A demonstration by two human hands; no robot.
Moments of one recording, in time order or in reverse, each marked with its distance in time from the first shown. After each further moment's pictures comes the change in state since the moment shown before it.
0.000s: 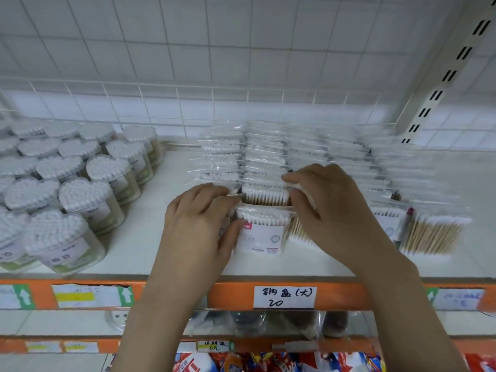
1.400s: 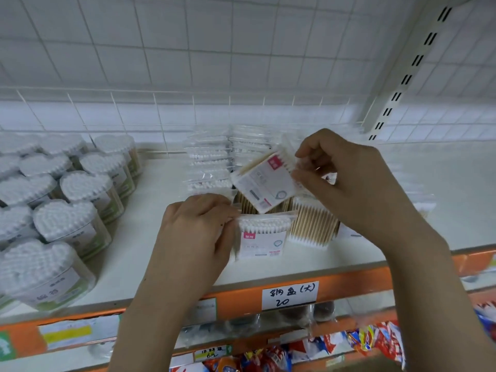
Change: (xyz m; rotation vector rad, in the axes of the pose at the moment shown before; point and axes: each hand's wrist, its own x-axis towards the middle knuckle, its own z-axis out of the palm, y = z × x) left_hand 0.017 -0.019 -0.015 -0.184 -0.105 0.146; right_hand 0.014 -0.029 -0.045 0.159 0.089 0.123
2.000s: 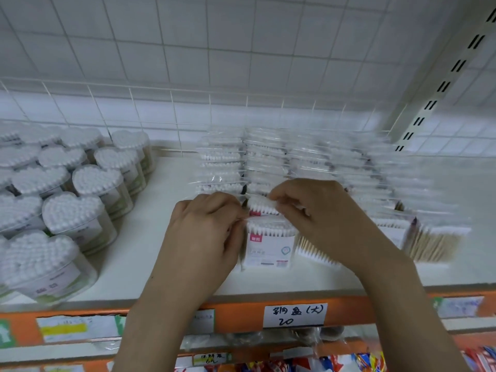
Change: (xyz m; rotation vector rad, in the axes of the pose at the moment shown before) left_hand 0.009 0.005 0.006 0.021 -0.020 -0.084; right_hand 0.010 0.022 0.042 -0.105 -0.275 -0.114
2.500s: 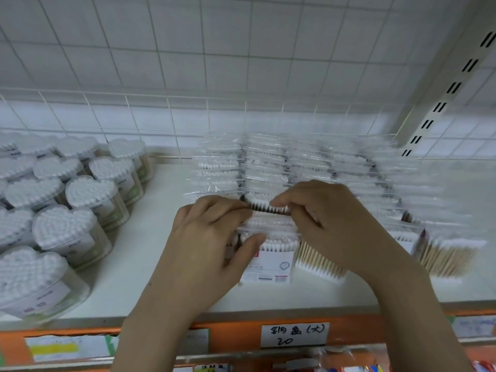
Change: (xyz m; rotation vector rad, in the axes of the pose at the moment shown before) left_hand 0.010 0.002 0.005 0.081 -0.066 0.004; right_hand 0.006 0.016 -0.003 0.035 -0.013 -0.026
